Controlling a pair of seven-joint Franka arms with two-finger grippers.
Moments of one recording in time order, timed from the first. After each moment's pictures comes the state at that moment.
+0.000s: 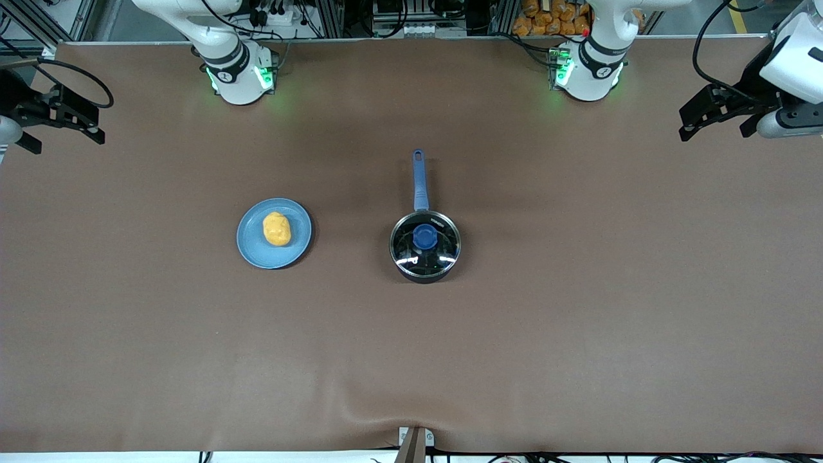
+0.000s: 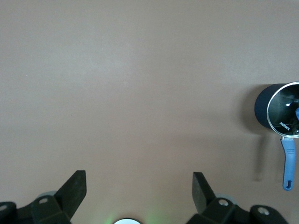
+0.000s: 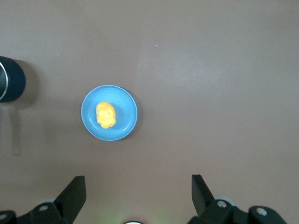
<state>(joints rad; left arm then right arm) -0.10 -0.11 -0.05 -1.59 0.01 1.49 -0.20 -0.03 -0.03 0.06 -1.46 0.02 1.41 -0.14</state>
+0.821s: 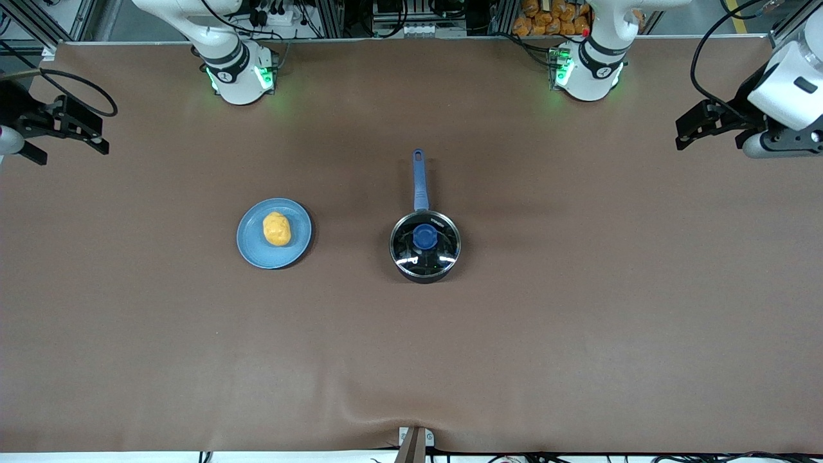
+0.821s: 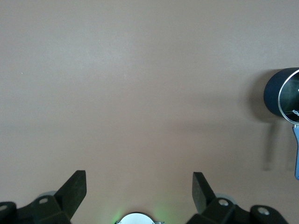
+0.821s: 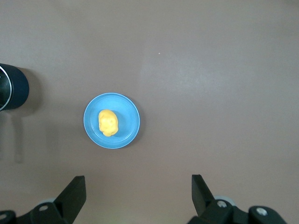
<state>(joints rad) -0.09 -0.06 -0.04 -1.59 0.01 1.48 -0.14 -0.03 -0.01 0.06 -1.47 0.03 1.46 -0.14</state>
